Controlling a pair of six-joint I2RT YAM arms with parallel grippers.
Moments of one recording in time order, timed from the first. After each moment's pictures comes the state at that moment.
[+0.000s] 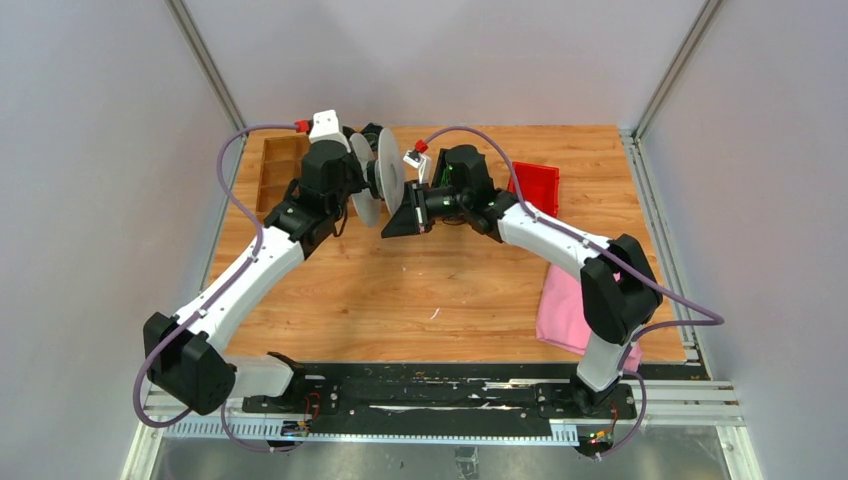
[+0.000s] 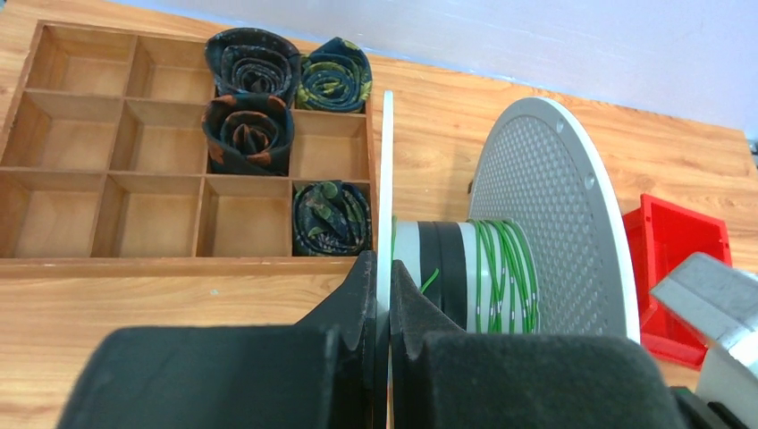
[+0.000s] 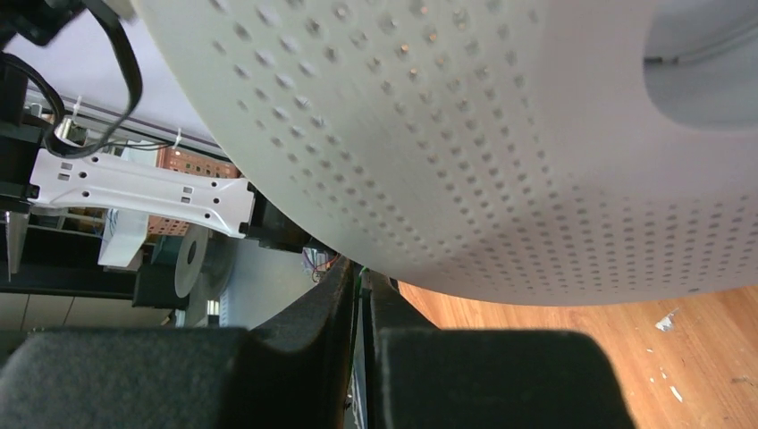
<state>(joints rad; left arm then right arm) -0.47 1.28 1.17 -0.18 -0.42 -0.39 0.69 1.76 1.33 0.09 -0.89 0.58</state>
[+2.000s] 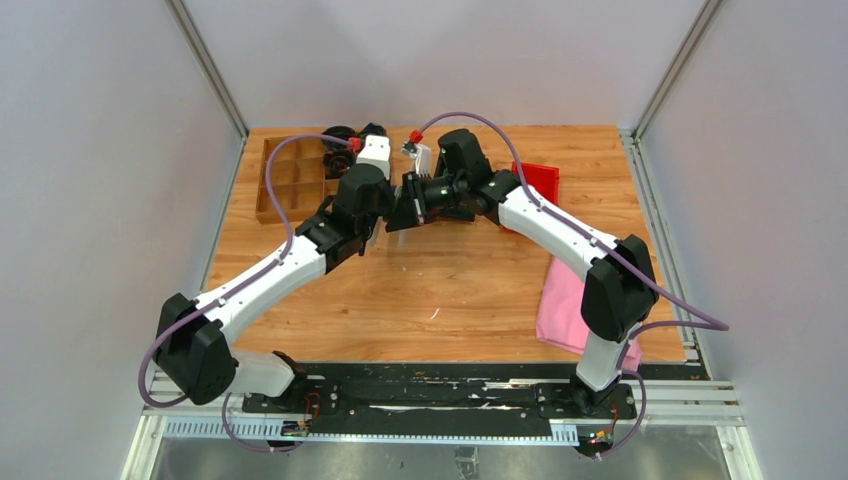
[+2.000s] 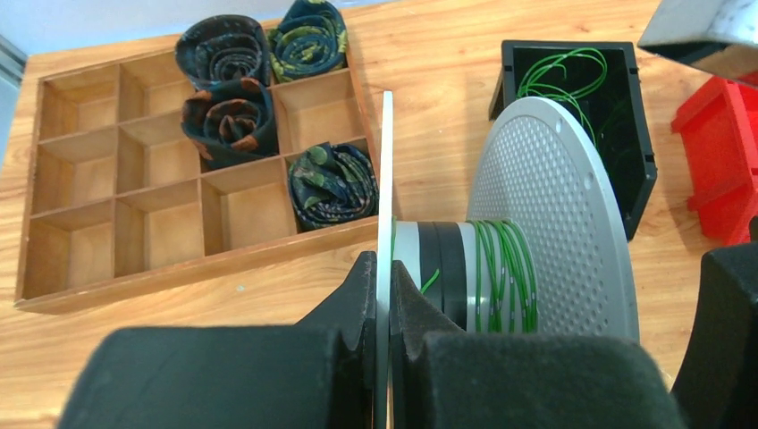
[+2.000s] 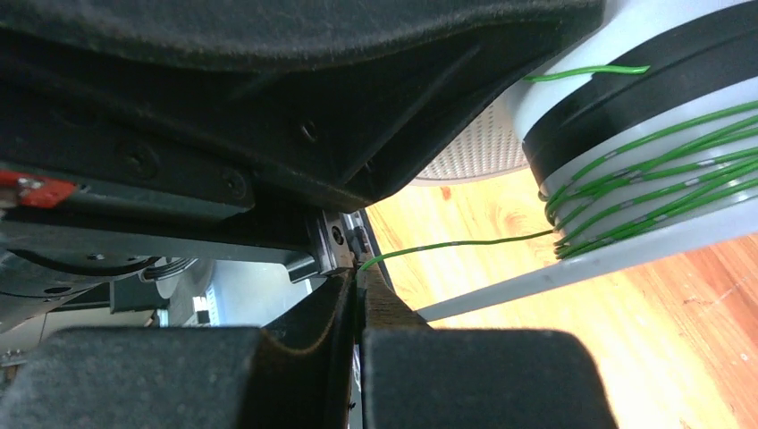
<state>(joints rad) -0.64 1.33 1.07 -0.09 -0.51 -0.13 0.69 1.78 1.56 -0.32 -0.80 0.47</state>
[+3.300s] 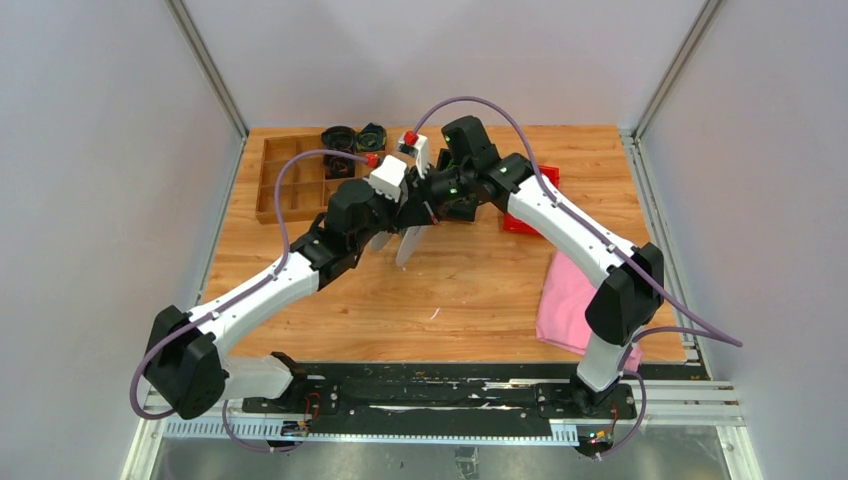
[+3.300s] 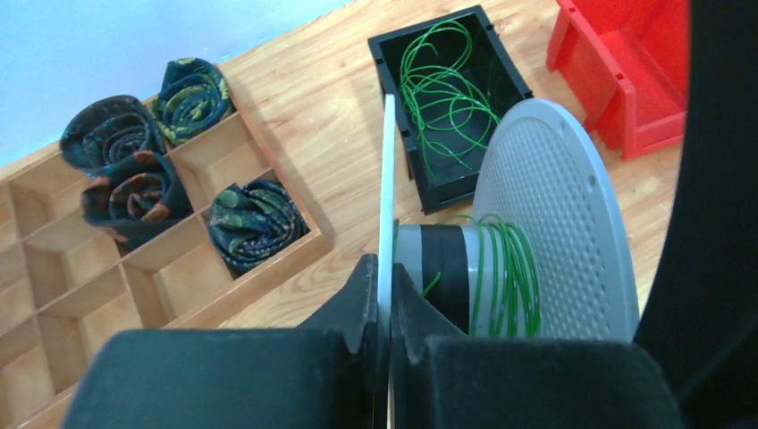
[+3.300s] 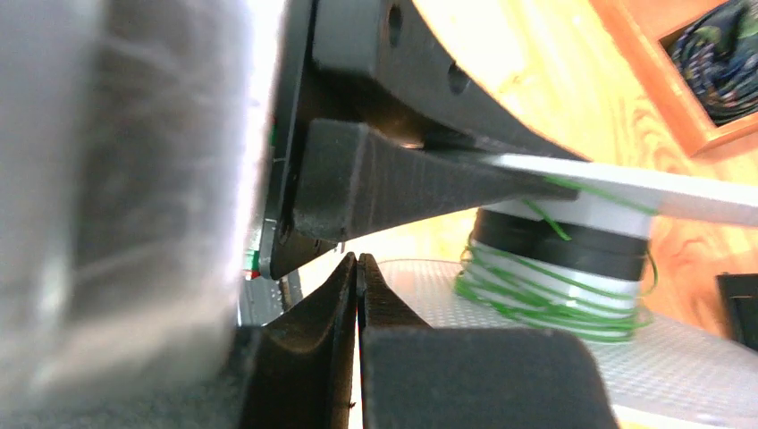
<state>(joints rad) -0.65 1.25 0.92 0.07 -0.20 0.08 0.69 1.76 1.72 -0.64 -0.76 -0.05</state>
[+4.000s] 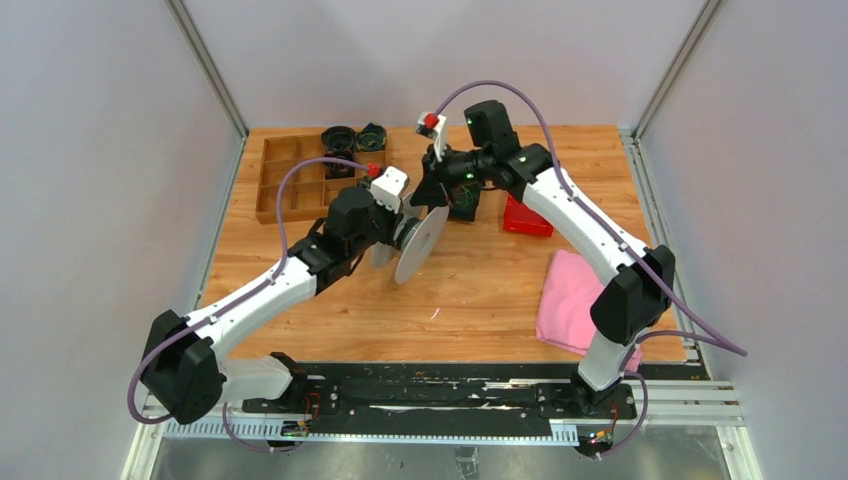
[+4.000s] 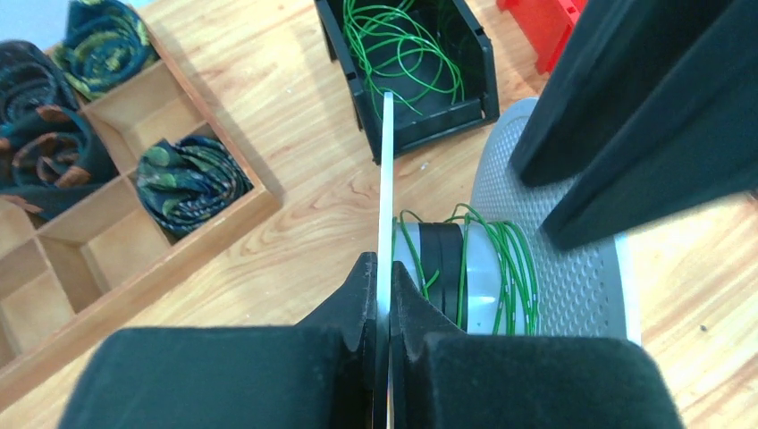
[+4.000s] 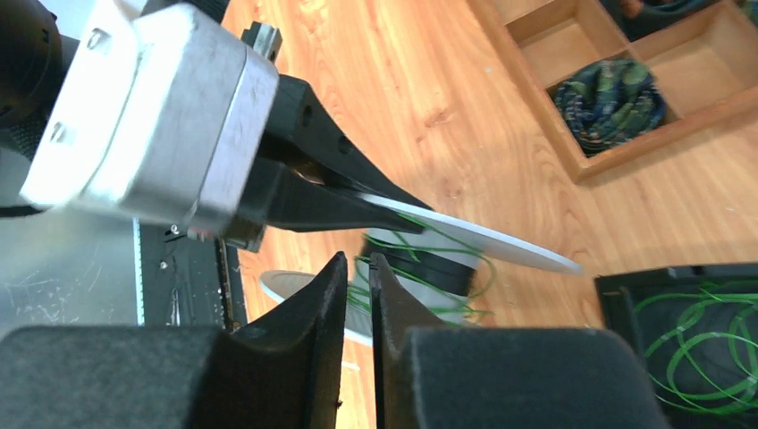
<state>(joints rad) -0.65 1.22 0.87 0.01 -0.11 0.03 0.61 1.74 1.74 -0.60 -0.77 -0.16</state>
